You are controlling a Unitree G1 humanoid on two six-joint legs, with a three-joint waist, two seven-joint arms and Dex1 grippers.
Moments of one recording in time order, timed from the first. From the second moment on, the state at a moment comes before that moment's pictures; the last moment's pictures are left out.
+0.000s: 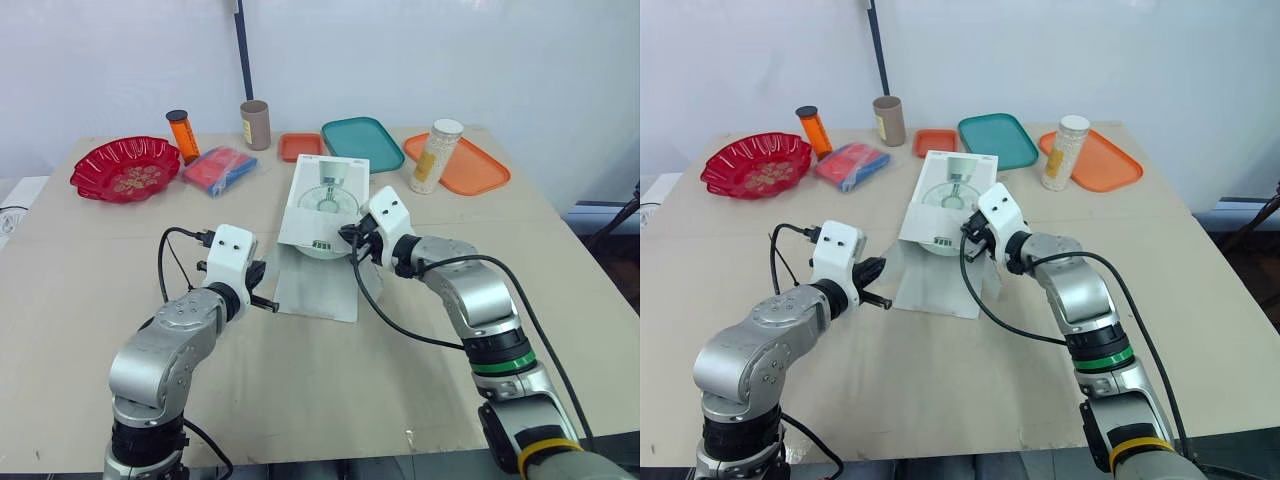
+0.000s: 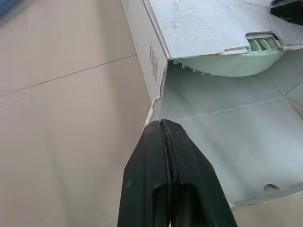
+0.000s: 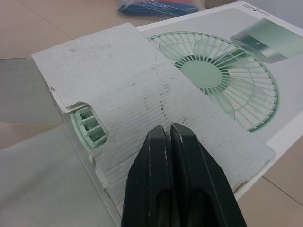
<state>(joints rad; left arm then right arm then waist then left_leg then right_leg) -0.35 0.17 0.00 -0.68 -0.24 1.29 -0.14 -0.66 -0.39 0.16 -0.04 0.13 0.69 0.59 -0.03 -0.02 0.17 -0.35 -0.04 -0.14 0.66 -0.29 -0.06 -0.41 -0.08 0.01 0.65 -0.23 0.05</state>
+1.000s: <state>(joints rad) -0.50 0.34 0.00 -0.24 -0.23 0.93 -0.32 -0.64 -0.43 0.22 -0.03 0.06 0.57 0.63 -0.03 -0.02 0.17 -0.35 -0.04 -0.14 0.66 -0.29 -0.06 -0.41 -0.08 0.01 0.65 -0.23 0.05</state>
